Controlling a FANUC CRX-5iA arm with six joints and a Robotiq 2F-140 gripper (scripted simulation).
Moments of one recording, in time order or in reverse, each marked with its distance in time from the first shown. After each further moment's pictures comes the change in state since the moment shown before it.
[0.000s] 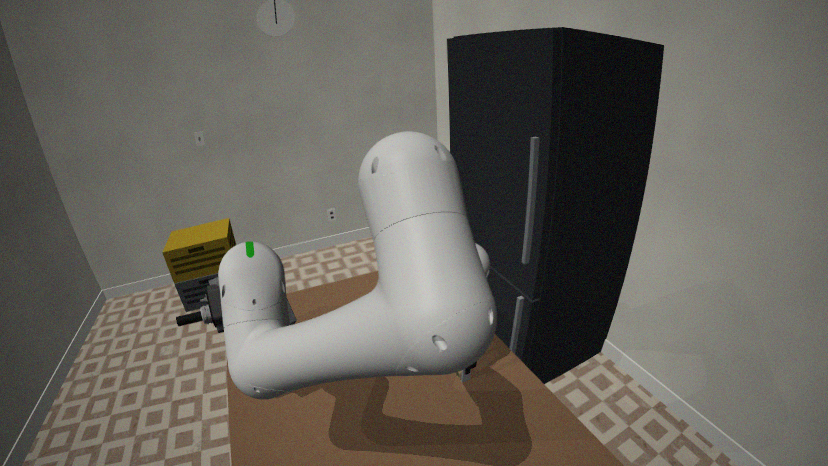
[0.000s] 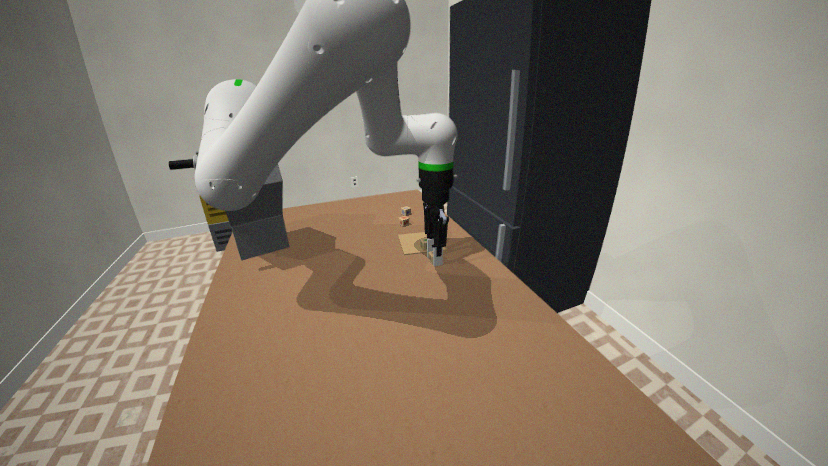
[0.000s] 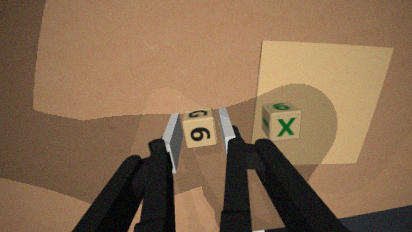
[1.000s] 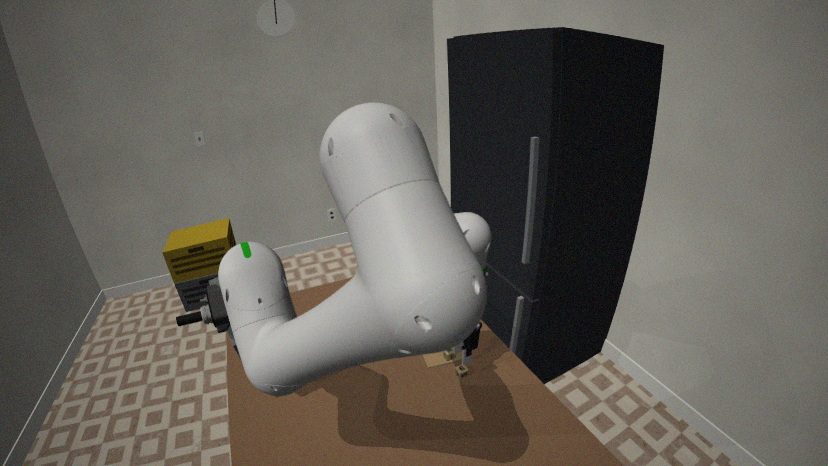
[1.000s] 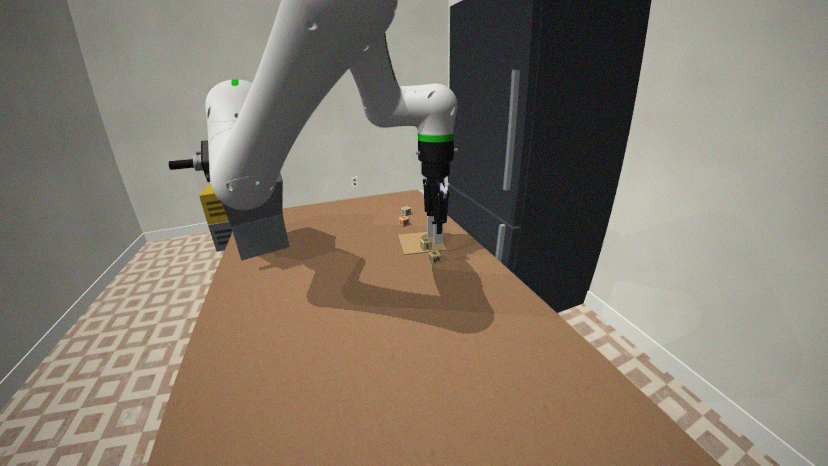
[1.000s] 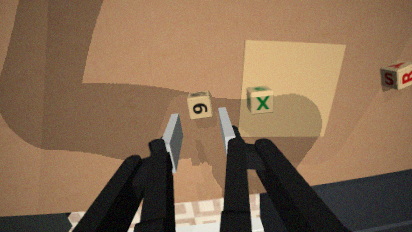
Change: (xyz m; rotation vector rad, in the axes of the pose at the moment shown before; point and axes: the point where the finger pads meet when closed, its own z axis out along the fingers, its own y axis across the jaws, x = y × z) arm 0.000 0.001 -0.073 -0.001 -0.003 0.000
